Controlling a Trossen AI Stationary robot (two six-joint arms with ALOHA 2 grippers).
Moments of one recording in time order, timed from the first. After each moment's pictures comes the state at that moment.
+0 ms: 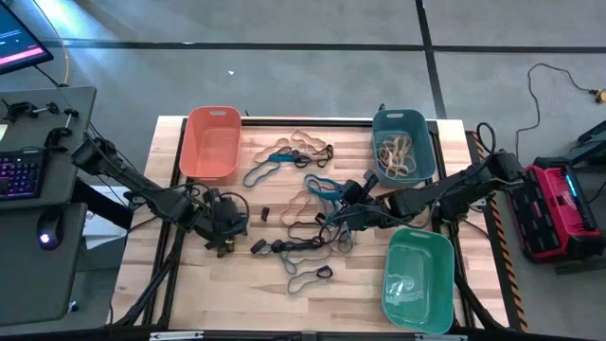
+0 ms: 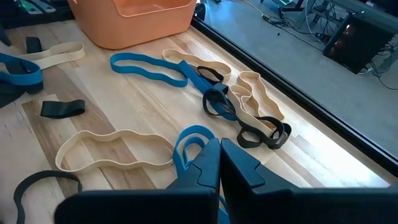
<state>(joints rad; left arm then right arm) -0.49 1.11 0.61 -0.77 -0.48 -0.80 0.27 1.49 0.95 -0.29 0.88 0.52</state>
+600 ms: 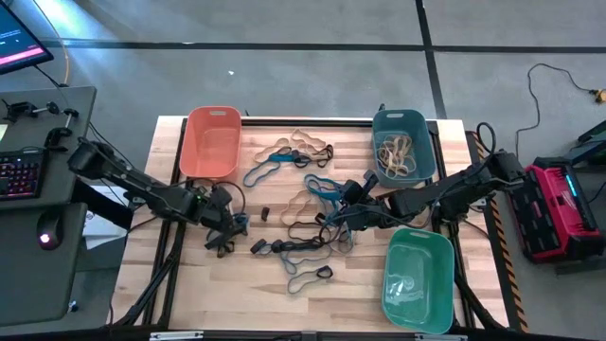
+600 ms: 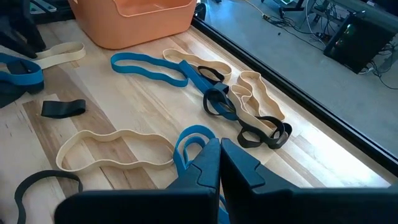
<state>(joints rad) -0.34 1.11 0.47 -0.79 -0.40 -1.10 0.27 1.49 0.95 -0.29 0.88 0.52</state>
